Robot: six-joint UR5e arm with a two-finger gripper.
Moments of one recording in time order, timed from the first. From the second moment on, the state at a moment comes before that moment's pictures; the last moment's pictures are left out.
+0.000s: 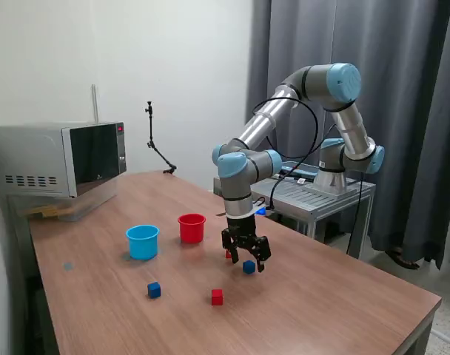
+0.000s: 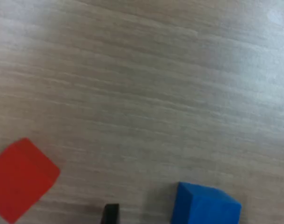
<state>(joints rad) -0.01 -0.73 1.37 -2.08 -1.44 -3.29</state>
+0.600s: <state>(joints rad) -0.01 -0.73 1.37 -2.09 -1.45 -3.28</state>
